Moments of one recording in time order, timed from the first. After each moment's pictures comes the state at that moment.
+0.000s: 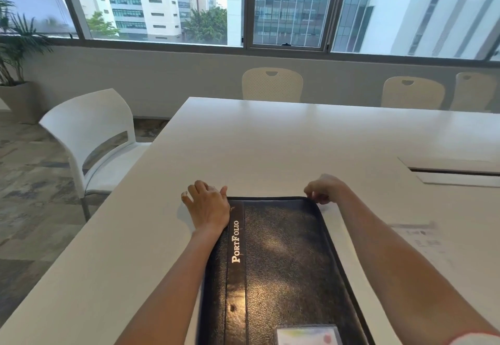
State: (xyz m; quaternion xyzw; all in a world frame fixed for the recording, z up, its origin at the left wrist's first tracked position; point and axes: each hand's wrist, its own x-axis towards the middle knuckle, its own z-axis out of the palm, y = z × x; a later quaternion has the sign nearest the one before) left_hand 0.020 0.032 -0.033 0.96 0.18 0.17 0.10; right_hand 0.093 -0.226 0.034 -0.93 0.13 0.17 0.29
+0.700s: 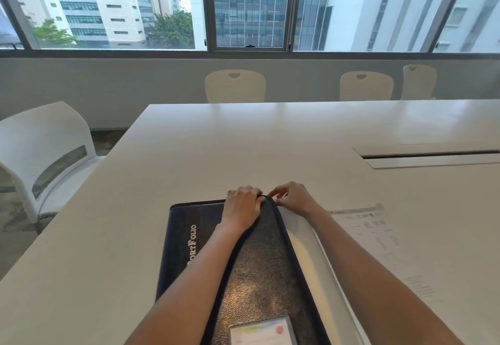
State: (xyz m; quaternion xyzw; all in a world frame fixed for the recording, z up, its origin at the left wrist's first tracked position) left_hand 0.042 -0.109 -0.025 0.95 -0.17 0.14 0.20; right_hand 0.050 -0.277 0.000 -0.94 -0.08 0.02 0.33
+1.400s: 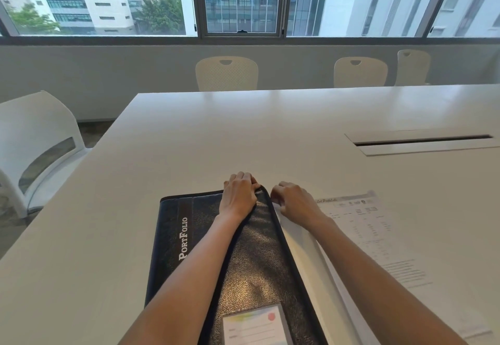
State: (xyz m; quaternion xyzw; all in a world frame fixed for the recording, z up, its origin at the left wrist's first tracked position) left_hand 0.050 -0.125 -0.036 0.94 -0.13 0.16 0.27; right_hand 0.011 -0.287 -0.015 -0.97 -0.16 -0.08 0.18
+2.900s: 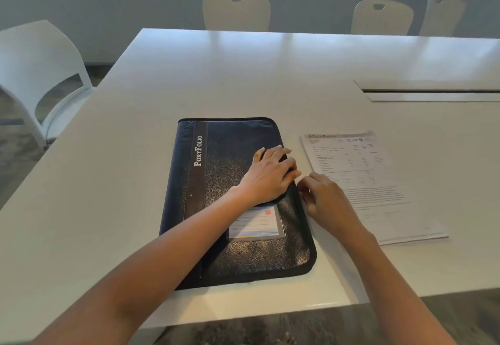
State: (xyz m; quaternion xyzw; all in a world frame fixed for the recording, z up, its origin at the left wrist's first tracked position) left_hand -0.099 -0.148 -0.030 0.93 -0.30 0.02 0.20; right_hand -0.168 -0.308 -0.030 -0.96 -0.13 -0.11 0.21
